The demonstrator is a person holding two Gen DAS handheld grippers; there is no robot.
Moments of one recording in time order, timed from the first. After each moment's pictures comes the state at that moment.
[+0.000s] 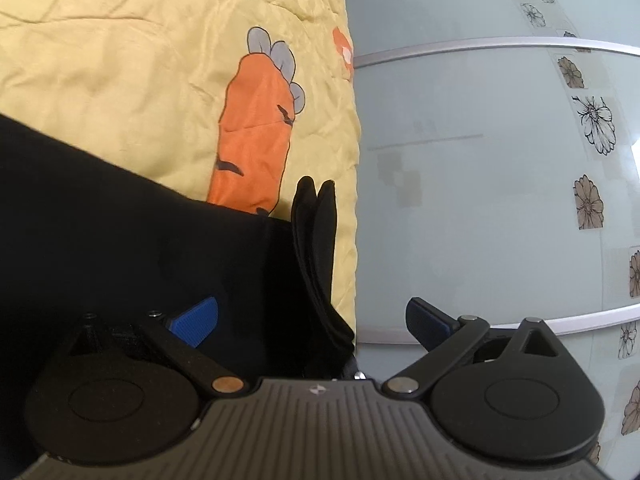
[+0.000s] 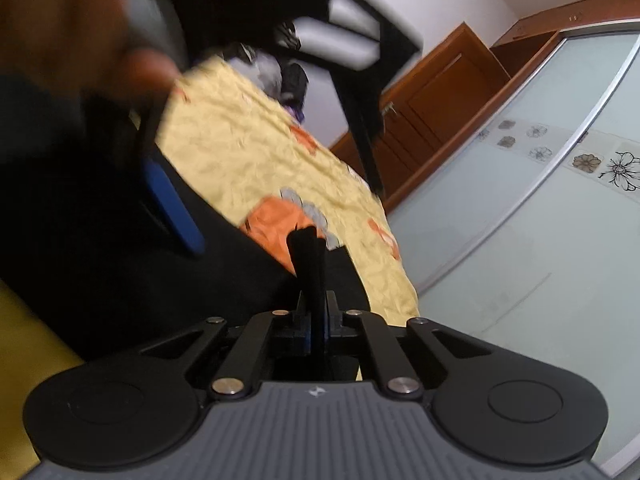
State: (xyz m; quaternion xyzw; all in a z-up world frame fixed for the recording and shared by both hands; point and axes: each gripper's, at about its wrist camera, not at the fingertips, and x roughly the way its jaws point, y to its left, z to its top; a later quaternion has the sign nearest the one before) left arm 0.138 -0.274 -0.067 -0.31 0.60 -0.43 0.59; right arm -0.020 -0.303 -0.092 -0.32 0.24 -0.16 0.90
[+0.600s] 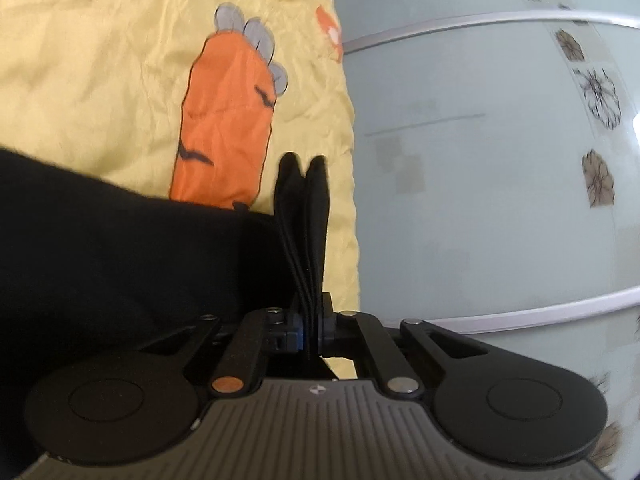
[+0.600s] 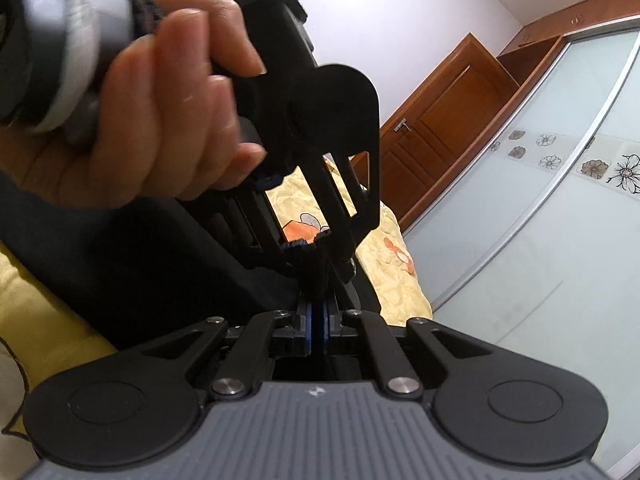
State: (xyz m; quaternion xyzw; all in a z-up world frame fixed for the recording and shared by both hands) left arm 0.128 -0.302 -0.066 -0.27 0.59 -0.45 0.61; right arm -0.030 -0.290 -0.086 -0.31 0.24 -0.14 0.91
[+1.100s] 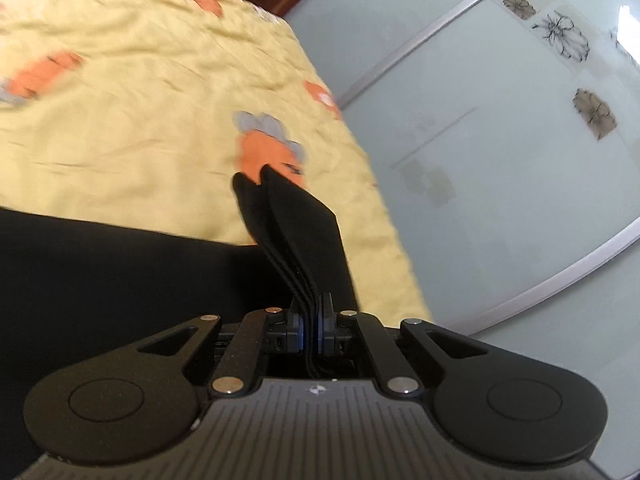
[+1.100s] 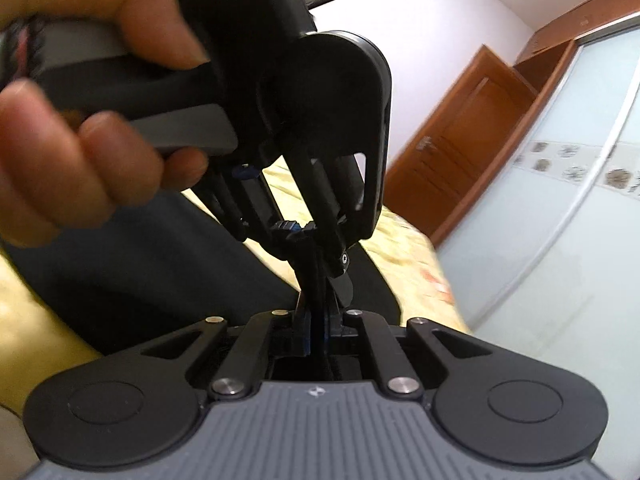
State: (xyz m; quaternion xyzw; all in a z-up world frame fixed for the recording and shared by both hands) left arm 0.095 -0.226 -0.019 -0.15 0.48 -0.43 0.75; right arm -0.030 -0.252 -0.073 -0.26 0.21 -0.06 0.94
